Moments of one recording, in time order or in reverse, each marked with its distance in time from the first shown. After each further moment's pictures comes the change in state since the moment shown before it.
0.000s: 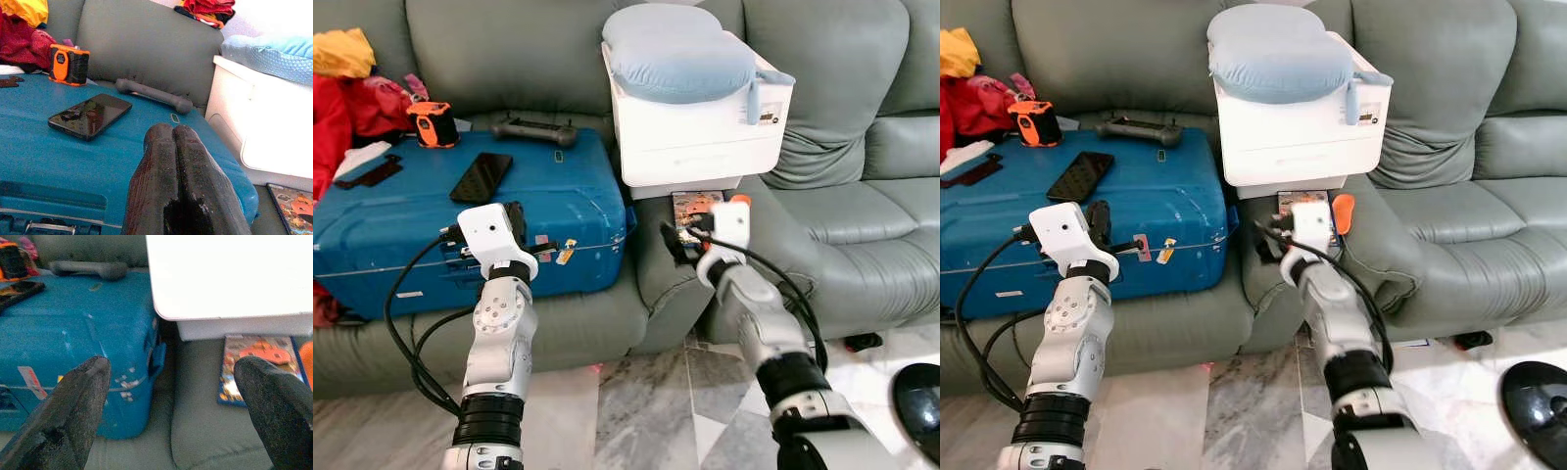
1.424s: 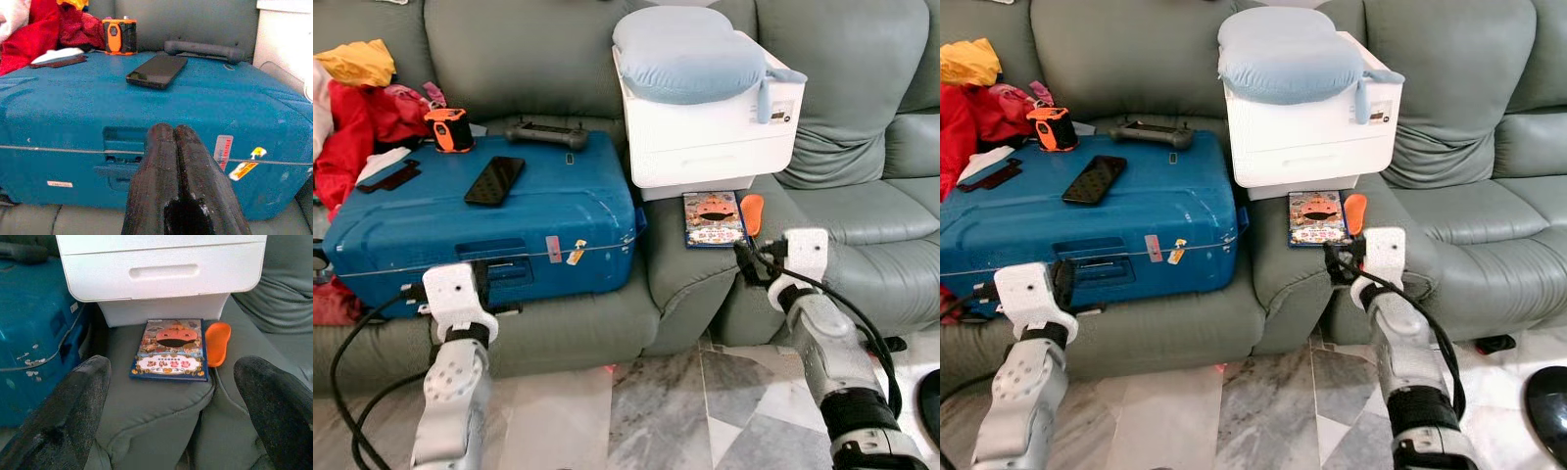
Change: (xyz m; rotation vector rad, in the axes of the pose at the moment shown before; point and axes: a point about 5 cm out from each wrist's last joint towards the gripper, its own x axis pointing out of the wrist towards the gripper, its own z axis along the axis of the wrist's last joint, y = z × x) left arm -0.057 0.060 -0.024 0.168 0.143 0.050; right arm -0.054 -0.087 -0.021 -0.104 0.011 -0.250
